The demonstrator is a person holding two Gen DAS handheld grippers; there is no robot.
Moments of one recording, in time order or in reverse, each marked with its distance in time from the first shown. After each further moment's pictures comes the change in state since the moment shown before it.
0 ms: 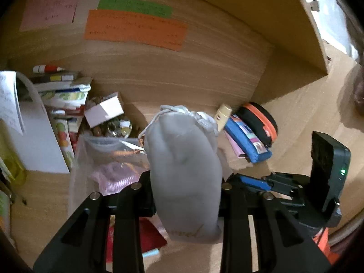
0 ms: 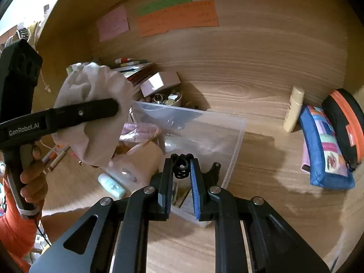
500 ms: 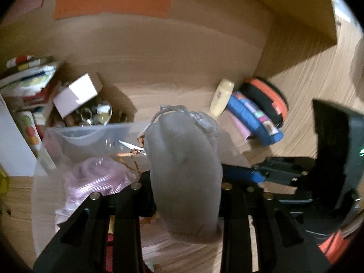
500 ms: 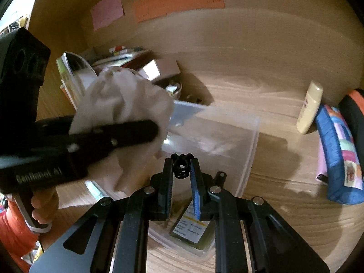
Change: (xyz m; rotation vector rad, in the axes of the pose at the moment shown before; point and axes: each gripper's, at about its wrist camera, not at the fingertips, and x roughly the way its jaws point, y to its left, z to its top) left arm 0.066 -0.014 -0.026 0.077 0.107 0.000; right arm 0.042 -0.009 0.001 -0.013 0.058 0.015
